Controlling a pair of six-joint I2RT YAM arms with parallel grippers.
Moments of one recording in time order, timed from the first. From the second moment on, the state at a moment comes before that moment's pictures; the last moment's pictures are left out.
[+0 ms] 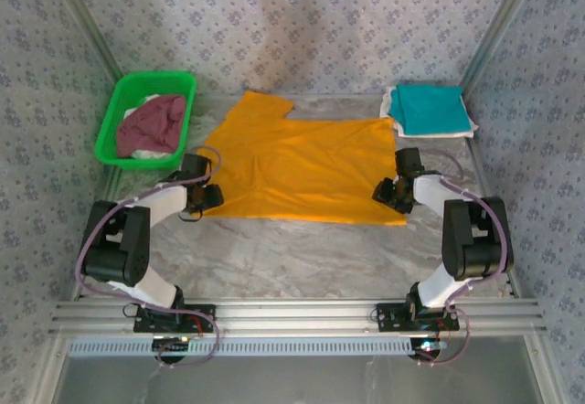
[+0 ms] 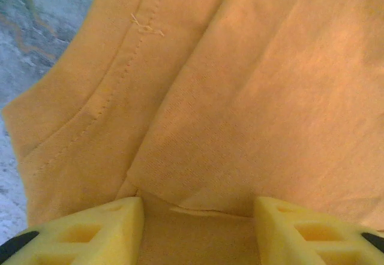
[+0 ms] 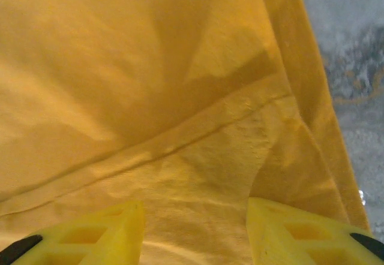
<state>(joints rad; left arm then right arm) -0.19 1.56 0.78 -0.33 -0.05 -0.47 0.06 1.59 0.83 -0.45 -0.11 0.51</state>
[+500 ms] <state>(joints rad) -0.34 1.39 0.64 -0.40 -0.01 -0.60 -0.14 1.45 0.66 -0.36 -0.26 0.57</state>
